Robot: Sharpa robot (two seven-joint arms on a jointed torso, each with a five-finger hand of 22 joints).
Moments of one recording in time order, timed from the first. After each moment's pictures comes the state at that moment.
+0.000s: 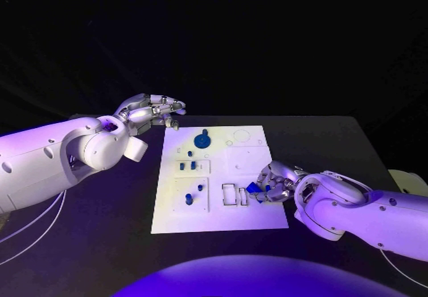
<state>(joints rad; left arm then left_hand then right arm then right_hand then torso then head) 1.20 -0.91 -0.02 1.48 -0.17 -0.09 0.22 1.28 -0.15 0.43 0.06 0.33 0.77 0.20 0.39 0.32 0.85 0.14 0.49 0.15 1.04 0.07 1.12 0.42 0.17 0.97 0.16 0.43 1.12 1.04 -0.96 -0.17 1.84 -1.33 -0.44 -0.56 1.28 -0.16 0.17 0.29 0.36 0.99 0.08 0.40 0.53 1.44 -0.02 1.40 1.31 1.47 -0.08 1.55 1.31 0.10 1.42 0.03 1.16 1.31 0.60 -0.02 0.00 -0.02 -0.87</state>
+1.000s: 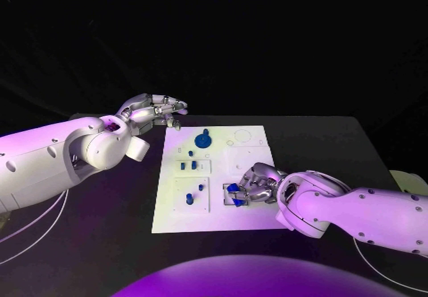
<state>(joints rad) 1.20 -0.90 -0.02 1.47 -0.17 -0.09 0.22 1.28 -0.15 0.43 0.06 0.34 0.77 0.19 0.39 0.32 0.84 0.14 0.49 0.15 1.04 0.07 1.12 0.42 0.17 0.97 0.16 0.43 1.12 1.05 -0.86 -0.17 1.83 -1.11 -0.43 -0.52 1.16 -0.15 0.23 0.29 0.35 0.99 0.09 0.39 0.53 1.45 -0.02 1.40 1.31 1.47 -0.08 1.56 1.31 0.10 1.42 0.03 1.15 1.31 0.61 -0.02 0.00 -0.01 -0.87</state>
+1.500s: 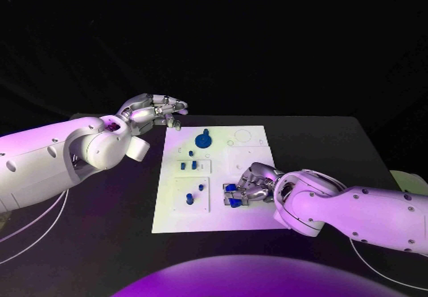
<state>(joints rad) 1.20 -0.90 -0.02 1.48 -0.17 -0.08 0.22 1.28 -0.15 0.43 0.06 0.34 0.77 0.19 0.39 0.32 0.84 0.14 0.49 0.15 1.04 0.07 1.12 0.42 0.17 0.97 0.16 0.43 1.12 1.05 -0.83 -0.17 1.81 -1.15 -0.42 -0.55 1.09 -0.17 0.17 0.29 0.25 1.04 0.05 0.40 0.56 1.45 -0.02 1.40 1.31 1.47 -0.08 1.56 1.31 0.10 1.42 0.03 1.14 1.31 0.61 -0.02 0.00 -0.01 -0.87</state>
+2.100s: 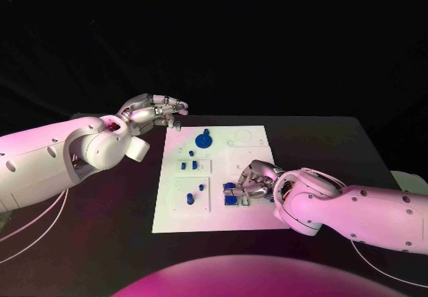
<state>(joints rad) 1.20 -0.90 -0.02 1.48 -0.18 -0.08 0.22 1.28 -0.15 0.43 0.06 0.34 0.76 0.20 0.39 0.32 0.84 0.14 0.50 0.15 1.03 0.06 1.12 0.42 0.17 0.97 0.16 0.43 1.12 1.05 -0.82 -0.17 1.80 -1.24 -0.42 -0.57 1.05 -0.16 -0.07 0.30 0.25 1.03 0.06 0.39 0.58 1.44 -0.01 1.36 1.31 1.47 -0.08 1.56 1.31 0.10 1.42 0.03 1.11 1.31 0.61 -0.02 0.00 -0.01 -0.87</state>
